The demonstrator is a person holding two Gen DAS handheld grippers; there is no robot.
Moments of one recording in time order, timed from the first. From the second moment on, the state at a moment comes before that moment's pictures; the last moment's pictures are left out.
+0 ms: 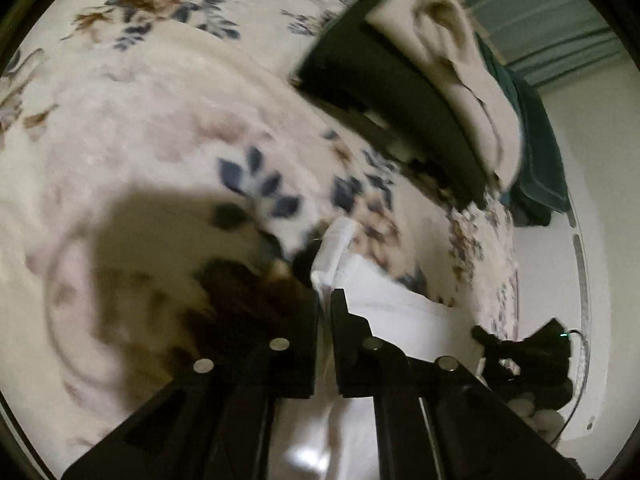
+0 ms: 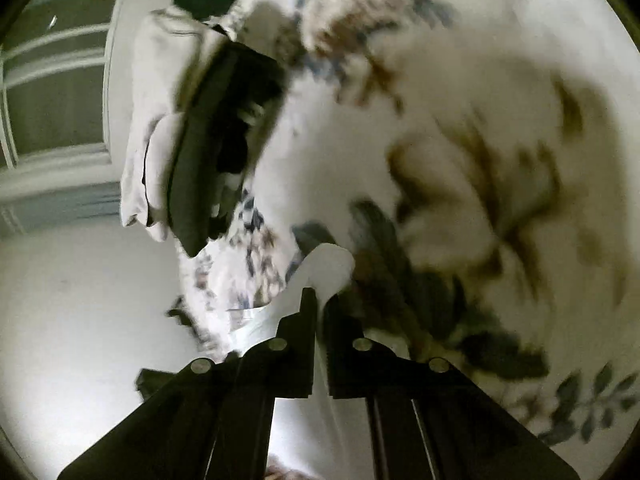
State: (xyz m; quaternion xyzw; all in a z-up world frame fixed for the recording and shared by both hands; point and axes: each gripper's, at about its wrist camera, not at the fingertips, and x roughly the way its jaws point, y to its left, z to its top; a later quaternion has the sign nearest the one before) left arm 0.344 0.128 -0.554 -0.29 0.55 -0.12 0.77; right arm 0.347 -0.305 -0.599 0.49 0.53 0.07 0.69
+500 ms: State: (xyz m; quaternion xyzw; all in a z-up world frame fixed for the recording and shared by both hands) left arm 0.284 0.122 -0.584 -0.38 0.60 -0.18 0.68; right arm 0.271 -0.298 -0.622 0.46 0.63 0.06 0.62
